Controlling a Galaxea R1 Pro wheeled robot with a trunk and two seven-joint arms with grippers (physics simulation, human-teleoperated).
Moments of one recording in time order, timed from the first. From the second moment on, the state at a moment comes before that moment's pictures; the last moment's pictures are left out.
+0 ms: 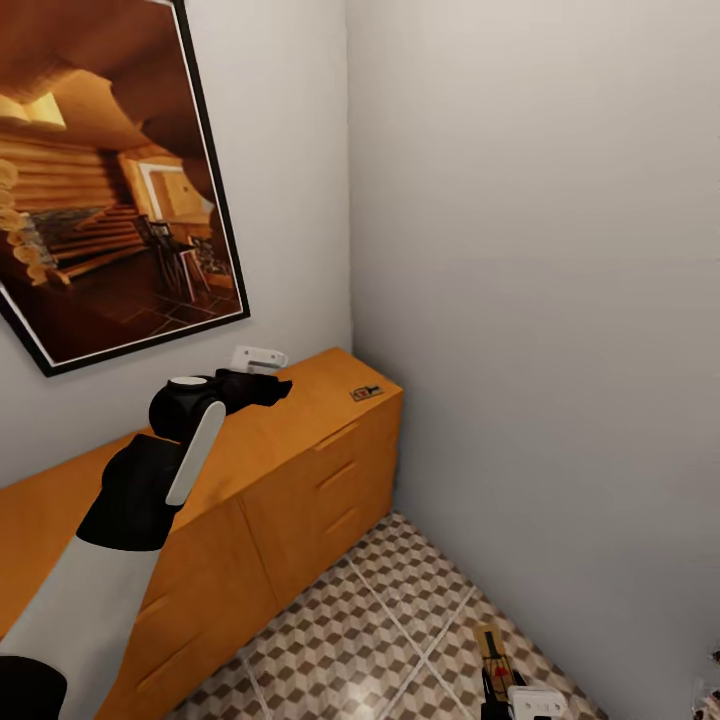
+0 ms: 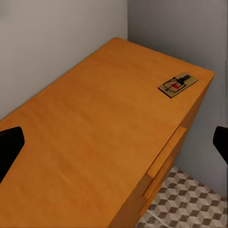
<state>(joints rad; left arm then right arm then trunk) -0.87 0.09 -0.26 -1.51 0.25 1.00 0.13 -0.35 0.00 0.06 -0.02 -0.04 -0.90 -0.08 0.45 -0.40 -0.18</state>
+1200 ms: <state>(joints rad) -0.87 0.12 -0.30 -1.44 0.26 1.00 -0.01 -0.35 0.01 0.07 -0.02 -0.04 -0.89 -0.08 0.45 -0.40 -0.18</state>
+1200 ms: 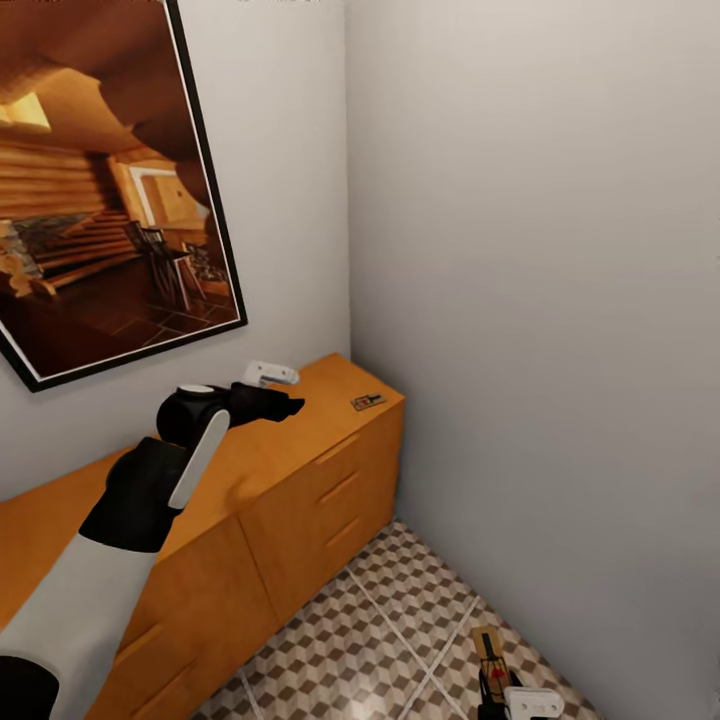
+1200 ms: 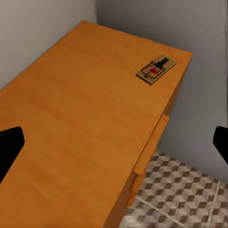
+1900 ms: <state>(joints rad) -0.87 0.15 -0.34 -1.44 0.26 1.00 -0.02 -0.35 0.02 0.06 -0.02 -0.04 -0.89 -0.08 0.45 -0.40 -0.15</state>
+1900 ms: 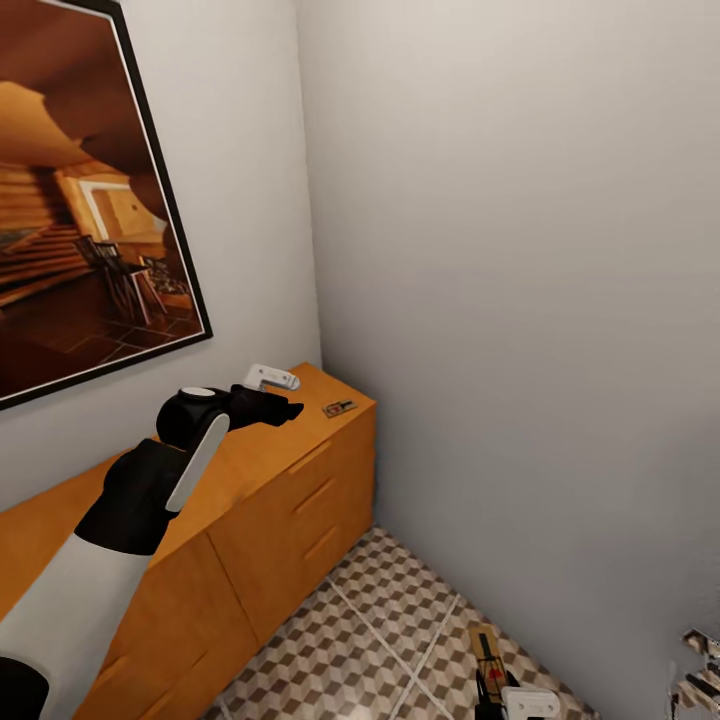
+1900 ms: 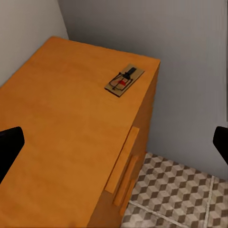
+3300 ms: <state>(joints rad) -0.87 0.15 -0.34 -1.42 0.26 1.00 -0.02 -0.35 0.02 0.06 -0.02 -0.04 -0.89 -0.08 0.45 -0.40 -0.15</state>
